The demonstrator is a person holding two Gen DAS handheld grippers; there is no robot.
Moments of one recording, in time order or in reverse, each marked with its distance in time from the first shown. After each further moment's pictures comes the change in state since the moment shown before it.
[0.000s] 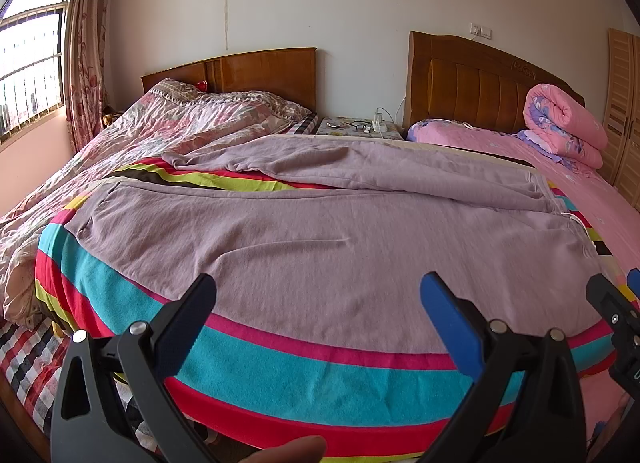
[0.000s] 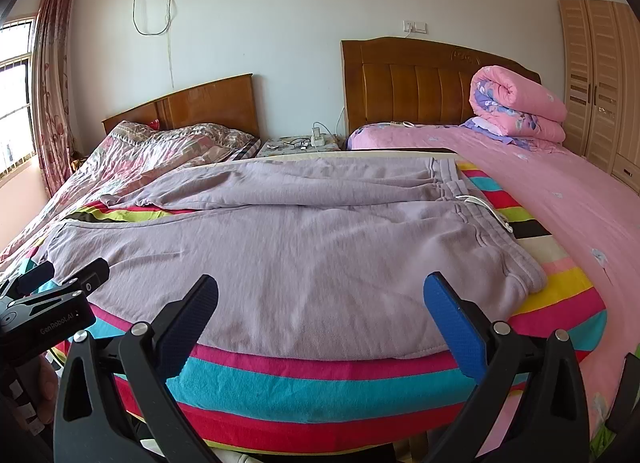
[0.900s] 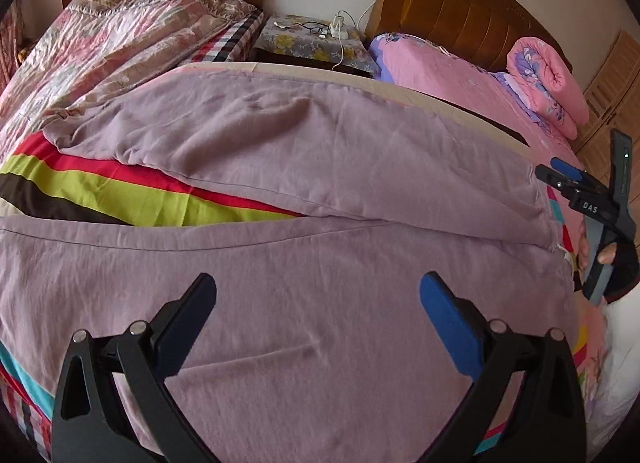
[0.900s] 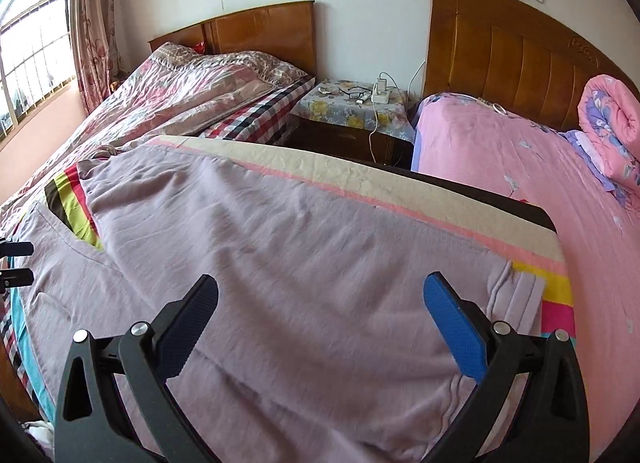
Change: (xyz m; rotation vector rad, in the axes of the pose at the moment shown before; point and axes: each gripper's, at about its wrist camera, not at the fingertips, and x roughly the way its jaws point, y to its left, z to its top) left arm 0.213 0.007 0.148 -0.105 0.478 -0.310; right arm 0.318 -0.078 0.194 -0.270 0.331 0.260
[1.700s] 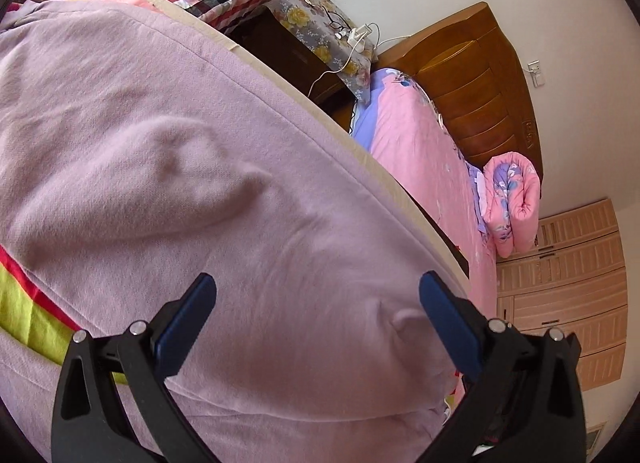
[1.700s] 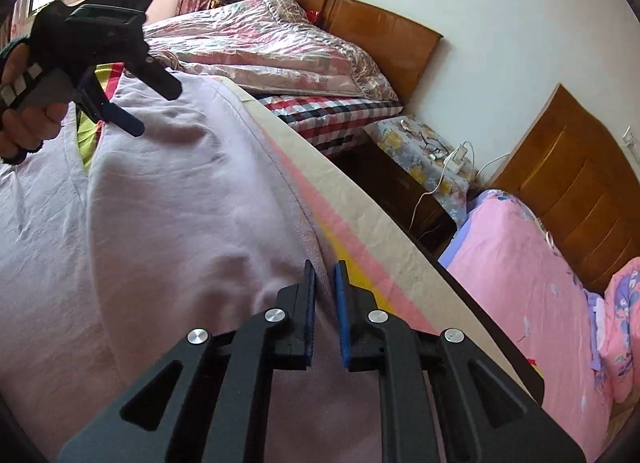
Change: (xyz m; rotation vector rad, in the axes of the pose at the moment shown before) left arm 0.102 0.022 0.132 -0.424 0.033 -0.315; right arm 0.023 0.091 0.024 -0.559 -0.096 0.022
